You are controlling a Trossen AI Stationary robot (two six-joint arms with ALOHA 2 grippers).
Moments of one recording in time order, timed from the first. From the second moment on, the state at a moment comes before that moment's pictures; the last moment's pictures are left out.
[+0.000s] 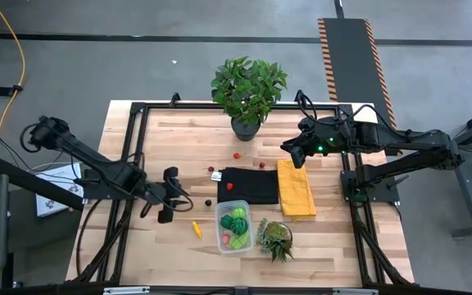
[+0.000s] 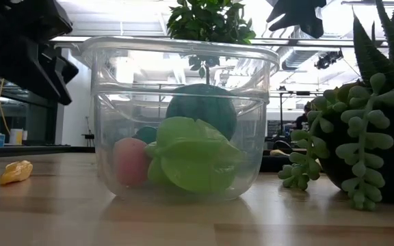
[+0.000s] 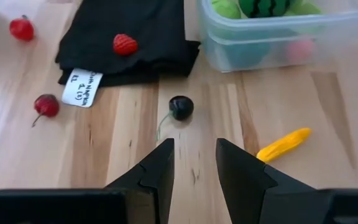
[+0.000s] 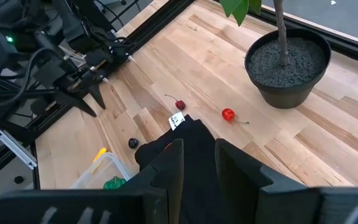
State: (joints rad) left arm -0.35 0.95 0.42 -0.27 -0.32 -0.34; right arm -0.07 1.04 1.06 -0.62 0.15 0.63
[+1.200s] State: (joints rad) left arm -0.14 1.35 0.42 0.09 -0.11 -0.10; right arm -0.07 1.03 1.06 -0.62 0.12 0.61
